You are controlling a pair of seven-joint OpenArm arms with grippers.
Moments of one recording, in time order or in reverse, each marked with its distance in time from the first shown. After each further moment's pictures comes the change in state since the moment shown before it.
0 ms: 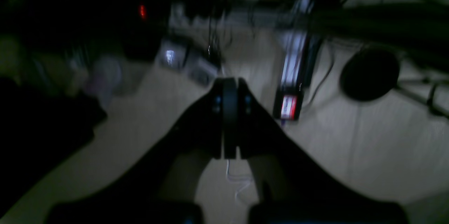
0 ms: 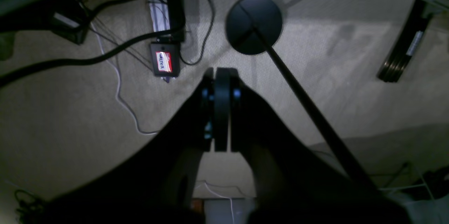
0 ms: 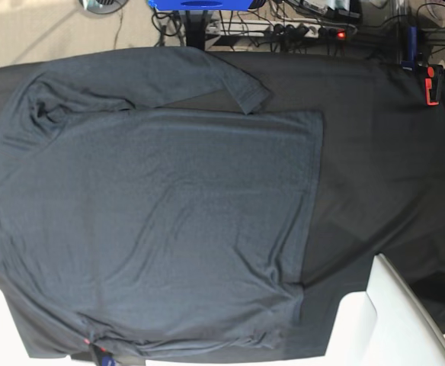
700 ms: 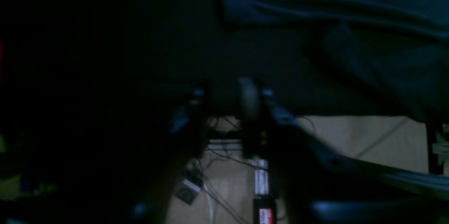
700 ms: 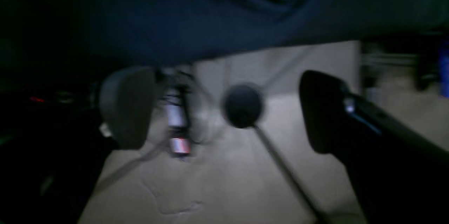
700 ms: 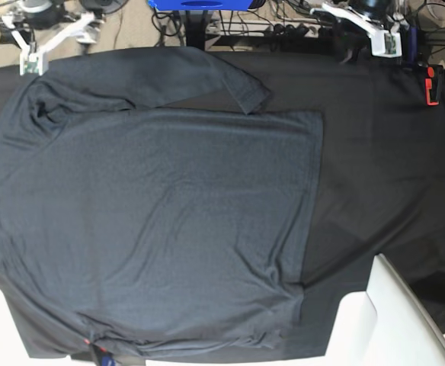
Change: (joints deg) left arm 11.3 -4.0 -7.4 41.6 -5.8 -0.2 1.9; right arm -4.6 -0.3 8.7 41.7 11.9 0.6 -14.8
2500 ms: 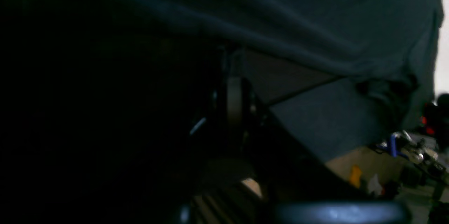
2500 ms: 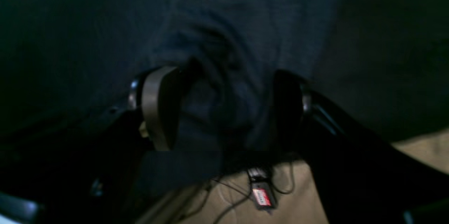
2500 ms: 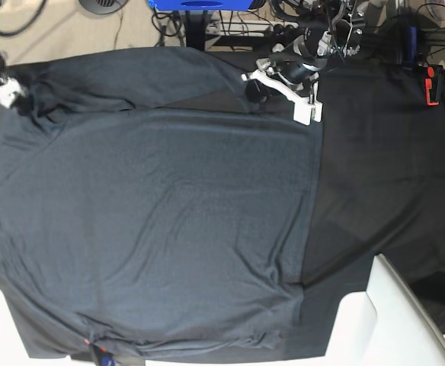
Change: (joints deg) left arm -30.0 8.9 11.8 -20.1 -18.9 -5.9 26.2; right arm 27.0 6.6 29.1 -34.5 28.2 24.6 -7.2
